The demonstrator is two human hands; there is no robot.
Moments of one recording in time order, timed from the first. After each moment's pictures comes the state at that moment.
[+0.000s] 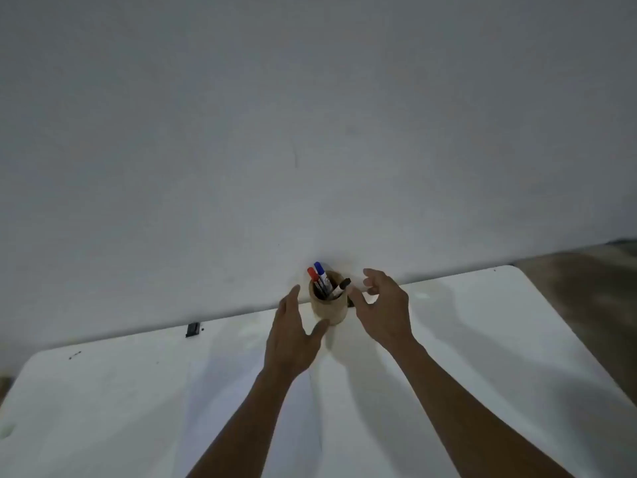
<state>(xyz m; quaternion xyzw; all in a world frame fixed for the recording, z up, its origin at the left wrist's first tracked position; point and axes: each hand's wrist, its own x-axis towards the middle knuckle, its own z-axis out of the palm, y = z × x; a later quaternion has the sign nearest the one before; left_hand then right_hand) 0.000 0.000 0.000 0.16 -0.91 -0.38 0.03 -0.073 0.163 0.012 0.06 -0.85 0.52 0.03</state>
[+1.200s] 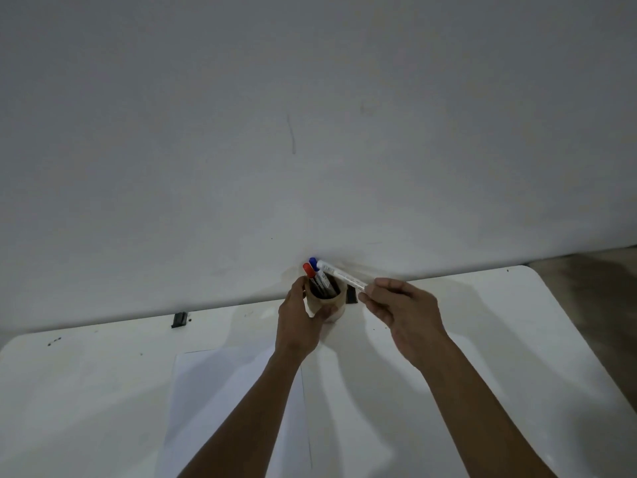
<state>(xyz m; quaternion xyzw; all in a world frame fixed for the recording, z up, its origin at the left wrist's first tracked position) -0.055 0.003 -0.042 0.20 -0.84 -0.49 0.05 -0.091 0.190 0.039 -0.19 -0.51 0.82 -0.18</state>
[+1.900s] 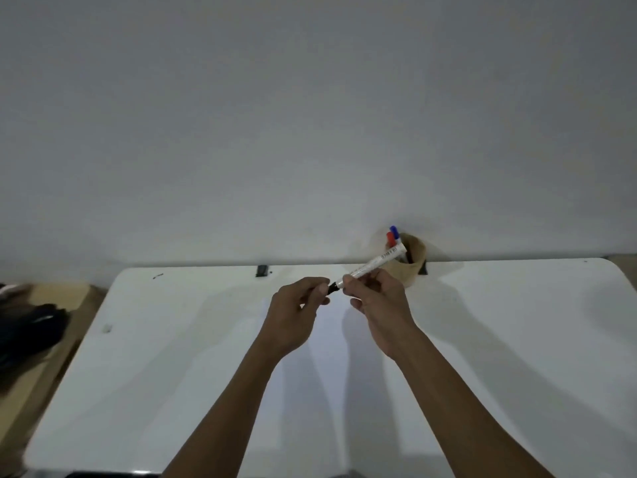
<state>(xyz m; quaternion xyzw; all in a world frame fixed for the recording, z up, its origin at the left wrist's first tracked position) 0.096 -0.102 0.041 0.17 -0.84 -0.51 0.05 0.020 0.046 0.044 -0.06 -0.62 0.73 -0.27</state>
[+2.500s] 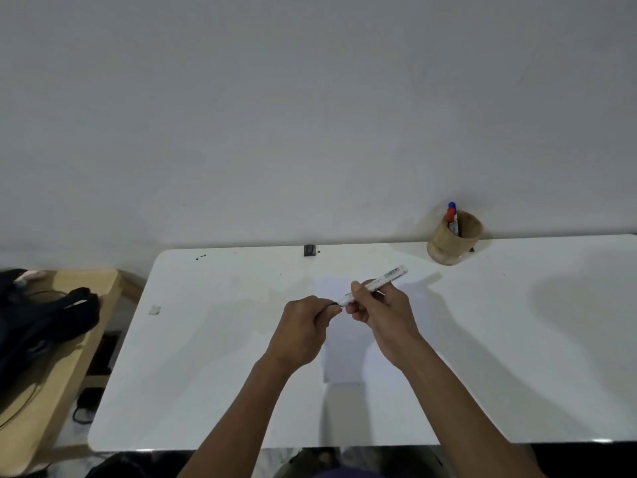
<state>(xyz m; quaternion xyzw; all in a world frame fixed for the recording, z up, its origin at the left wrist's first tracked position) 0.185 -0.200 -0.002 0.08 -0.91 -0.41 0.04 0.113 -0.045 0.012 -0.06 -0.63 0.73 -0.26</state>
